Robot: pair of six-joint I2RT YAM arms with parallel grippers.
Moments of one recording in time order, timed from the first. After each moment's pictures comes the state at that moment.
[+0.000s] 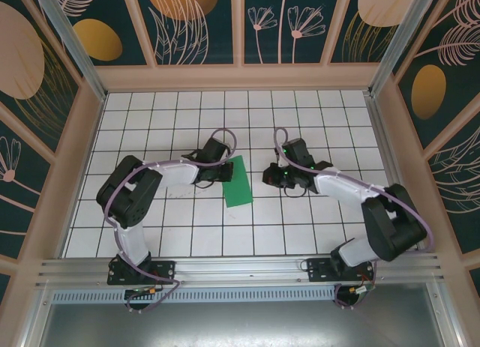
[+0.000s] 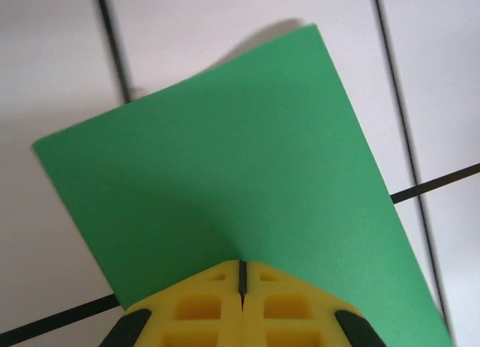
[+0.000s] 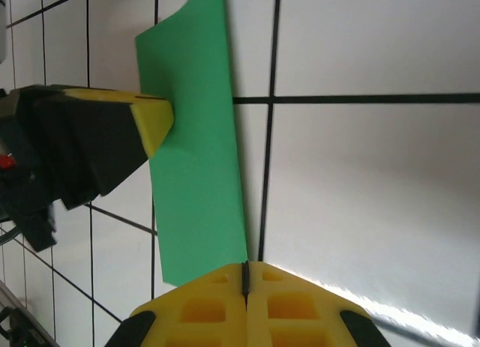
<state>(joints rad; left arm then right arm) -0.60 1.85 0.99 -0.14 0.11 -0.48 0.55 1.49 0.79 -0.21 -0.38 0.66</state>
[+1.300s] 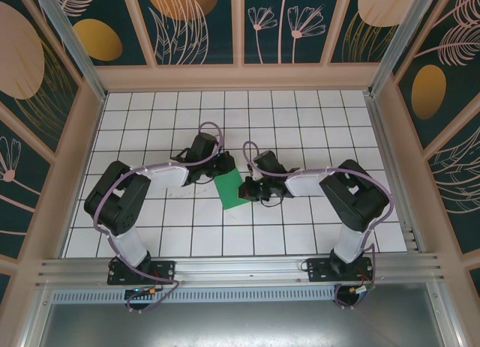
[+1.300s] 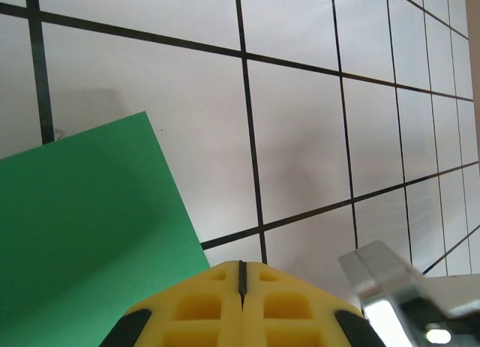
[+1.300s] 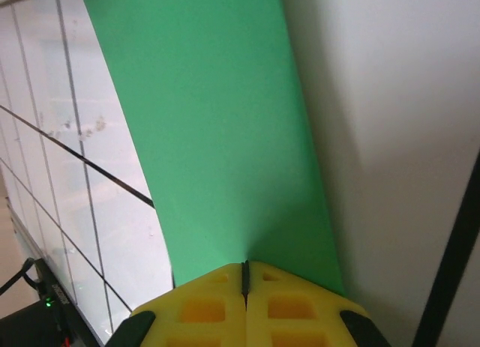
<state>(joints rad) -0.56 1.76 0.91 0.11 0.31 -0.78 0.71 1.76 0.80 0.03 -0.50 0.81</state>
